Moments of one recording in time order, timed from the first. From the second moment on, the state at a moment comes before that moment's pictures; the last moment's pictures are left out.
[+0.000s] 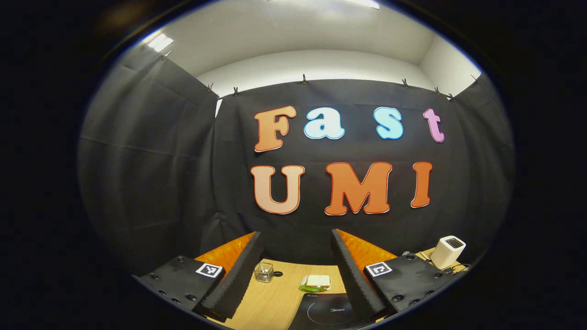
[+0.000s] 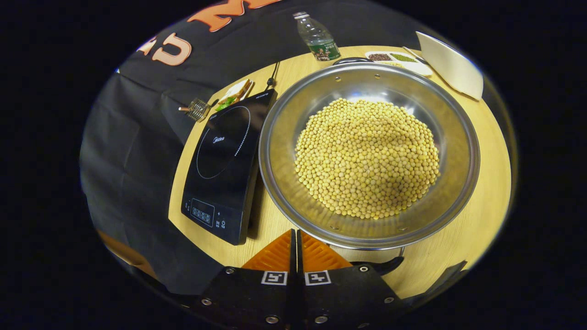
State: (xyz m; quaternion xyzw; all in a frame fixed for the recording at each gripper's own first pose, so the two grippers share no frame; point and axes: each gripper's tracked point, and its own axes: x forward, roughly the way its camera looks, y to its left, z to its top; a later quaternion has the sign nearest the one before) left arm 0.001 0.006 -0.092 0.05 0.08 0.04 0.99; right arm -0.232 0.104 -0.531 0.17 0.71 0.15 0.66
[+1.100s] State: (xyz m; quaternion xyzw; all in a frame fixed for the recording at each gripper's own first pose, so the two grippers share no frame) left arm -0.002 -0.009 -0.092 0.05 0.08 0.02 1.00; right arm -0.216 -0.016 -0.557 0.15 0.72 0.02 0.68
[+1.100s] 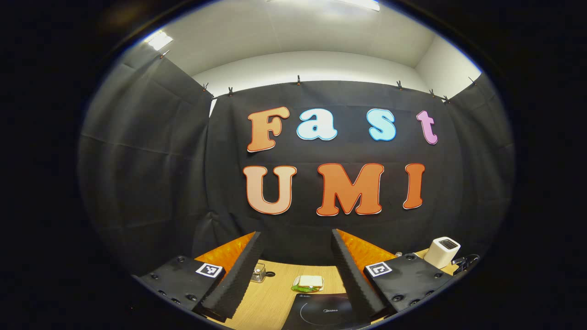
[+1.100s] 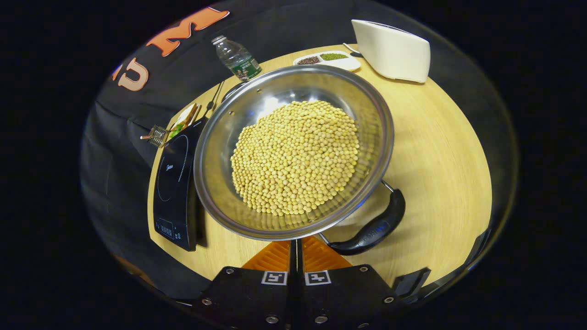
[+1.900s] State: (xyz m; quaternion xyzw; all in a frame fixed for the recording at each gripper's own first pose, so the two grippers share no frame) left arm -0.001 -0.003 -0.104 0.04 0.09 0.02 0.99; right arm -0.191 -0.092 -0.580 0.10 0.73 -0.06 0.68
